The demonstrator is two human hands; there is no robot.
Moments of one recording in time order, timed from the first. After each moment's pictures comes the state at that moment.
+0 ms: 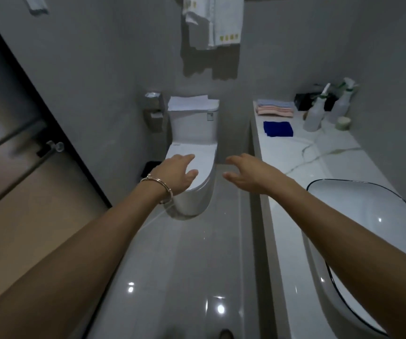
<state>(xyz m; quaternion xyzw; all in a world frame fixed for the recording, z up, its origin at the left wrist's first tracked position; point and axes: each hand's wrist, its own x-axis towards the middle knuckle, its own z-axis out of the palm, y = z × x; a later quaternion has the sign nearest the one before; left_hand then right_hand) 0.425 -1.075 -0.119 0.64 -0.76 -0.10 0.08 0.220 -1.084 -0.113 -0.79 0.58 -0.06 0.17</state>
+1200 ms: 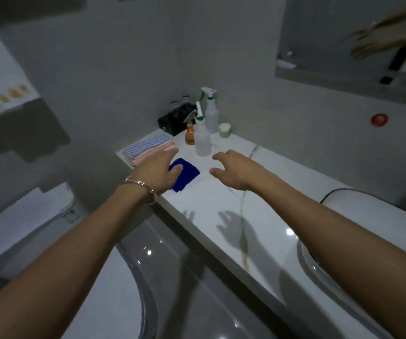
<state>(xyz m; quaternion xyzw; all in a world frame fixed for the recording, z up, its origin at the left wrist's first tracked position) 0.202 -1.613 -0.122 0.29 -0.95 -0.11 0.07 0.057 -1.471 -0.133 -0.49 0.85 -0.13 0.14</state>
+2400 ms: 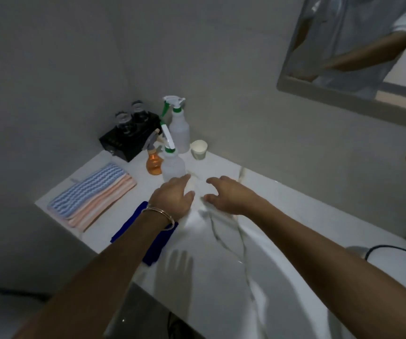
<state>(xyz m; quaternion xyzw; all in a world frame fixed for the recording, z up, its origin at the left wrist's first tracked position) -0.047 -1.797 -0.244 0.19 -0.95 -0.25 -0.02 -0.140 -1.655 -0.227 -0.35 0.90 -0.12 0.24</state>
